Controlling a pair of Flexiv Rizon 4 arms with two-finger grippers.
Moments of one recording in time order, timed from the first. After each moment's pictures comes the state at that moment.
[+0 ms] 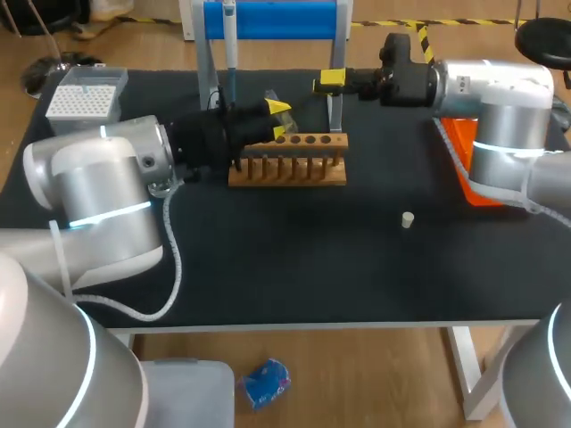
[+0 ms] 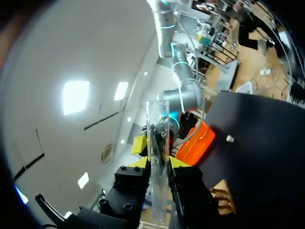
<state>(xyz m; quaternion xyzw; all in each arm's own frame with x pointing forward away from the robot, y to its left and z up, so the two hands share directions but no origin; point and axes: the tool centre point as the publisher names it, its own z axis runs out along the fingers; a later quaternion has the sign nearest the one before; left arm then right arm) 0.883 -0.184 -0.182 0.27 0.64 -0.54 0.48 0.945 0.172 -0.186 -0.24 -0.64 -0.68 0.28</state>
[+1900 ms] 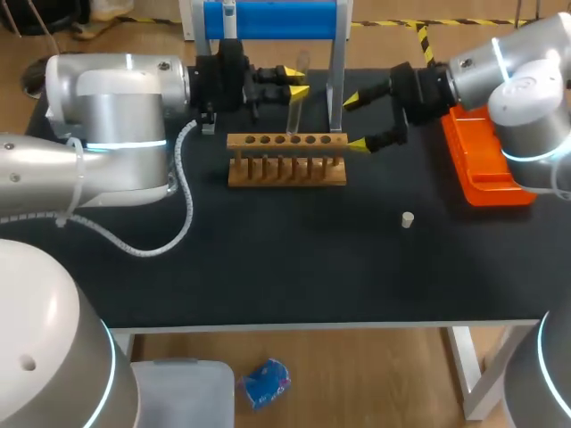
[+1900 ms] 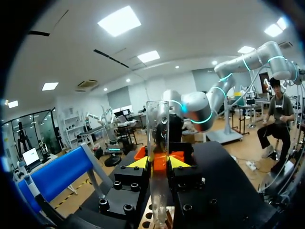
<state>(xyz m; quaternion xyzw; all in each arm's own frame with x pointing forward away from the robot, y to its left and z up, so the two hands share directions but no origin) 0.947 -0.213 -0.179 0.00 0.75 -0.64 0.14 0.970 0.105 -0.299 0.06 -0.86 -0.50 -0.07</state>
